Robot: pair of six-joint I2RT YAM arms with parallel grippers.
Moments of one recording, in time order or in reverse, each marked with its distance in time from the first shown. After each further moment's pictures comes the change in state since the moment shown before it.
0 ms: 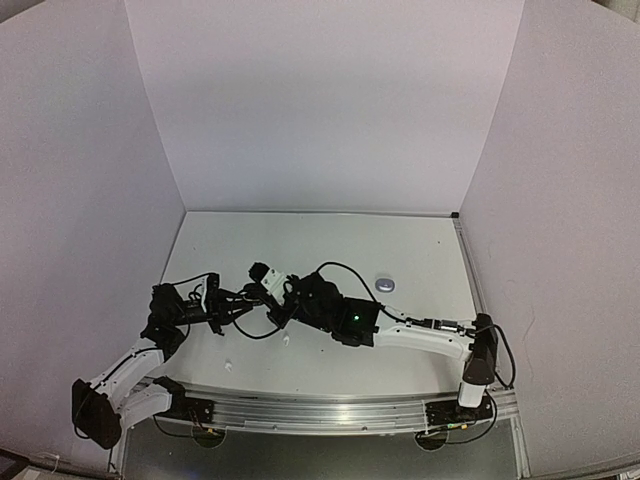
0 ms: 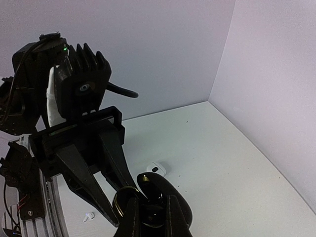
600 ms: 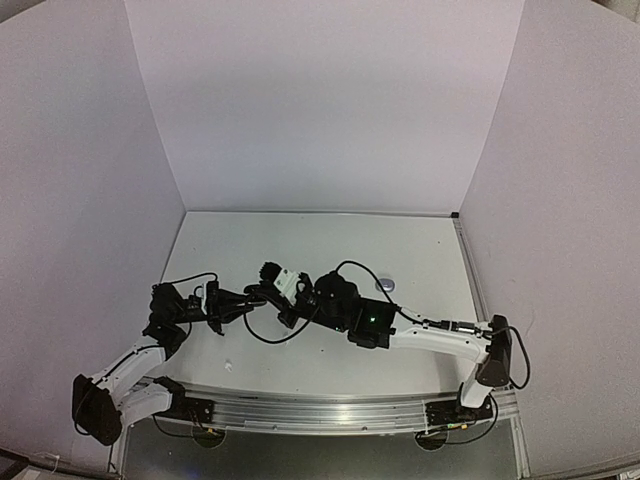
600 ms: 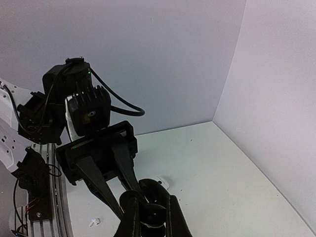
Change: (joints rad) left arm 0.000 0.034 0.000 0.096 0.051 0.148; right arm -0.001 -0.108 -0.101 0.091 -0.068 -0.051
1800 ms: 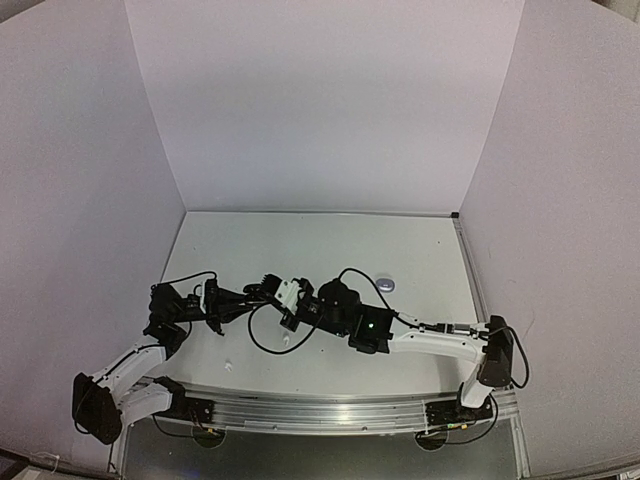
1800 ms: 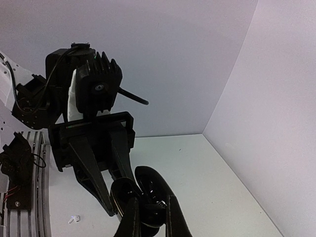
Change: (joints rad) left arm 0.000 0.014 0.000 0.070 0.027 -0.080; right arm 0.000 -0.015 -0.116 0.153 0.000 -0.149
